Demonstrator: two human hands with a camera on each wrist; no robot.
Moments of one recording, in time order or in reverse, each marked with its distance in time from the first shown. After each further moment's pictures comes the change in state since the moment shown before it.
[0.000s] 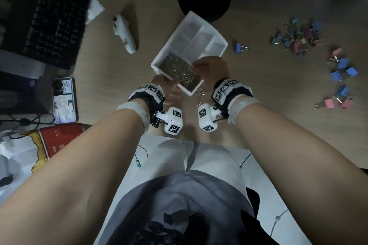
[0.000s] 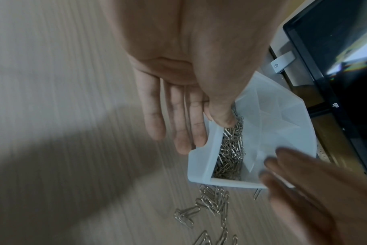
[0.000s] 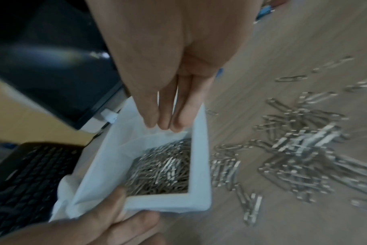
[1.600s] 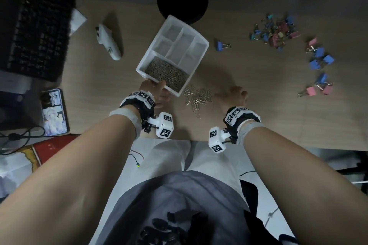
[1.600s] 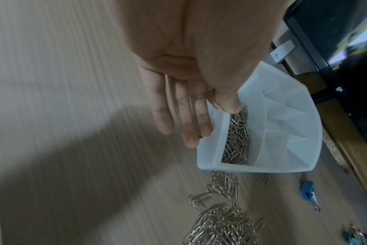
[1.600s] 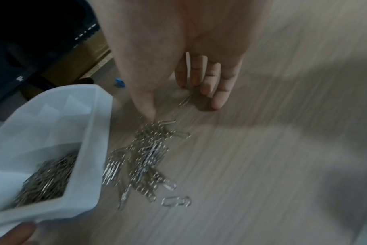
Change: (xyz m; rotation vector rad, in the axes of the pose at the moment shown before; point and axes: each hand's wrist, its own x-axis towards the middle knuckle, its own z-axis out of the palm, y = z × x) left_hand 0.010 -0.008 0.013 -0.068 0.037 -0.037; right_hand -0.075 0.089 -0.032 -0.170 0.302 0.642
